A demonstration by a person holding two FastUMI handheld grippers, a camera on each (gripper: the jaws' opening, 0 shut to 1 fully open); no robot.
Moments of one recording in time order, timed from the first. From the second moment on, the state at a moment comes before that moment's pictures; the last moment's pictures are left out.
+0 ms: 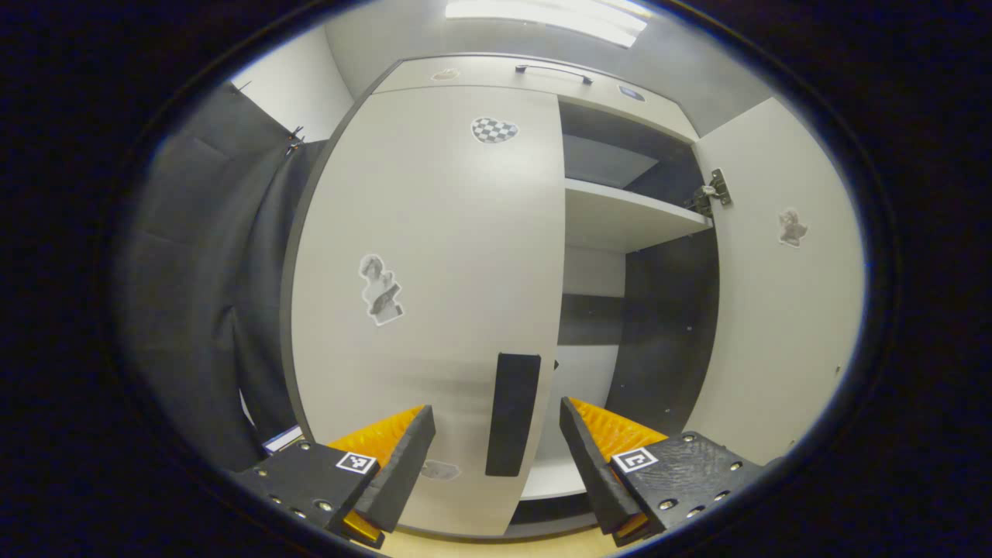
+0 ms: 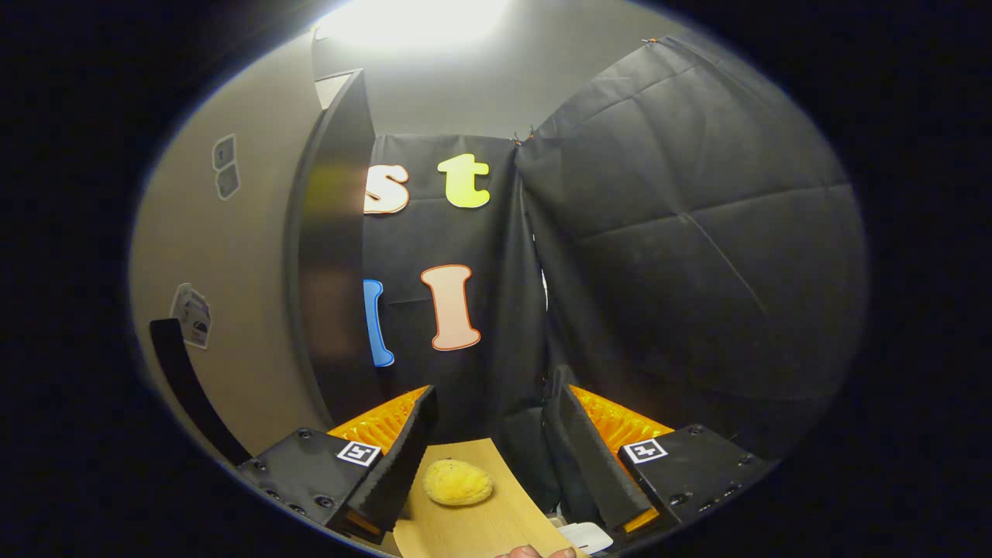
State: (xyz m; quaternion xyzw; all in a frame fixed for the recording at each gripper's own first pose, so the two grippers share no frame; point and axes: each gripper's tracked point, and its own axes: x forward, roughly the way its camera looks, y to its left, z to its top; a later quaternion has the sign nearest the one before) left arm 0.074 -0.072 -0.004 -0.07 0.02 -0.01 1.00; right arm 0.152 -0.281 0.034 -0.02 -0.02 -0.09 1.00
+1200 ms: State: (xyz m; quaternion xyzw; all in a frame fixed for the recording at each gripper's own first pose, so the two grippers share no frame) left arm 0.084 -0.071 -0.019 -0.06 0.04 0.02 1.00; right arm 0.199 -0.310 0.013 -0.04 0.01 -0.14 0.99
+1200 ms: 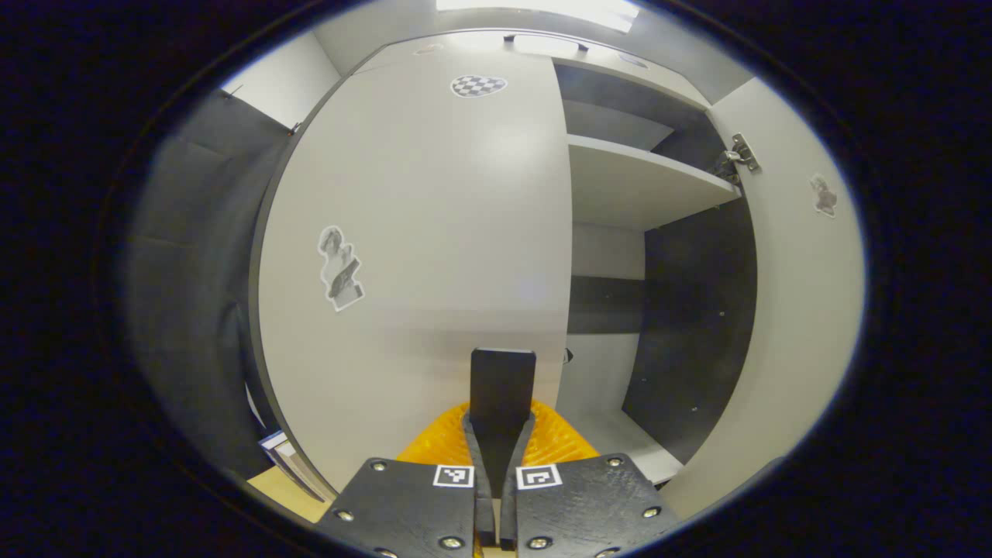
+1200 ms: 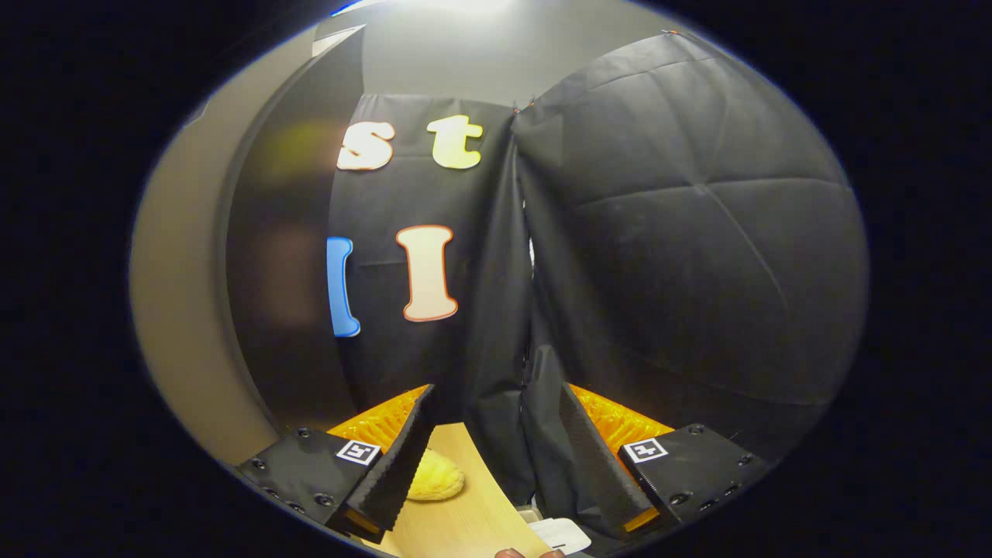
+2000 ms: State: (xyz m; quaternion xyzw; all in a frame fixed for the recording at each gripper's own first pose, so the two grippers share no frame) left arm 0.039 -0.068 -0.030 -0.07 0.03 -0.09 0.99; right arm 0.001 -0.287 0.020 0.01 -0.04 -0.25 0.97
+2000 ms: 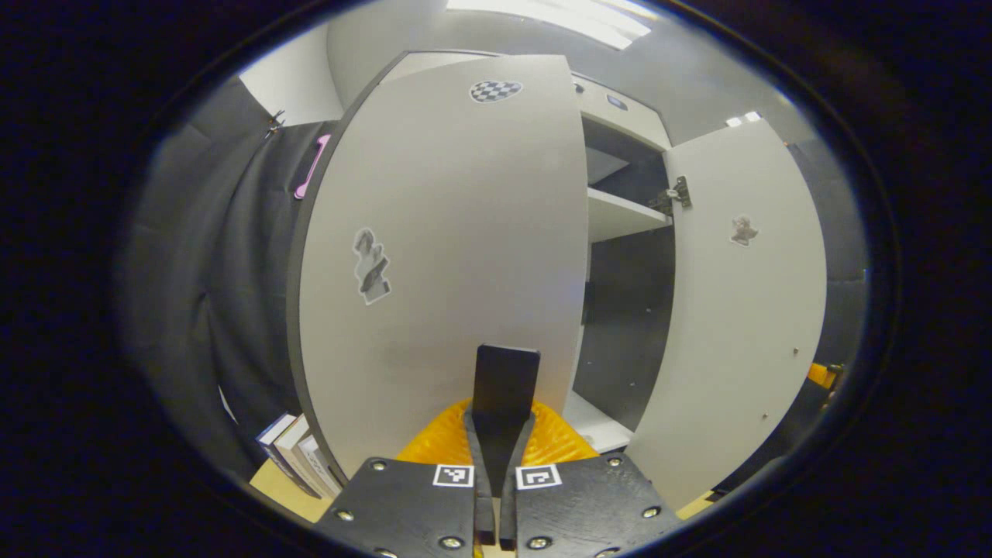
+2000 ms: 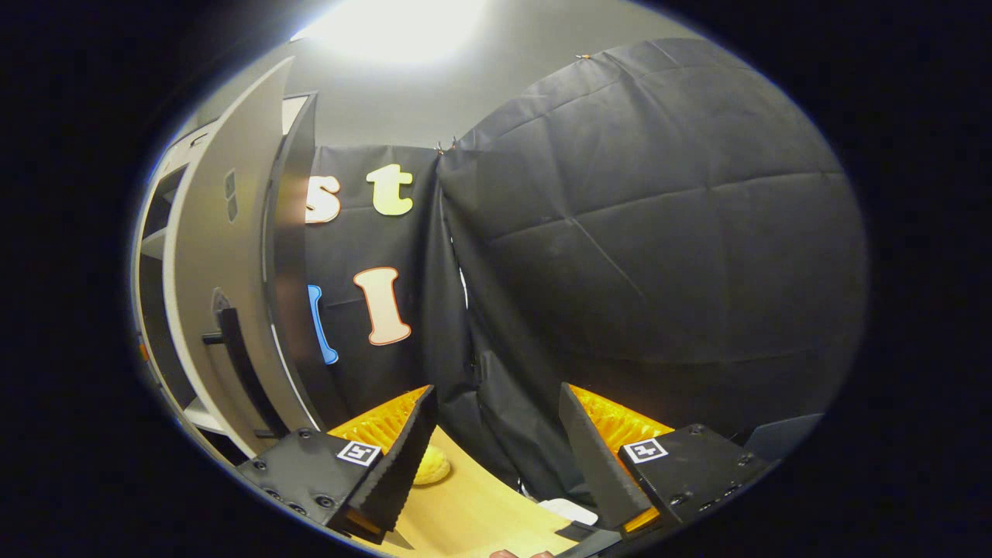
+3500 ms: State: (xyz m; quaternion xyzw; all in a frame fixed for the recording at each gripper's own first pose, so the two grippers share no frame) left arm 0.010 -0.021 -0.029 -0.10 0.00 -0.06 0.99; right arm -0.053 -0.198 -0.046 0.02 0.01 -0.19 0.98
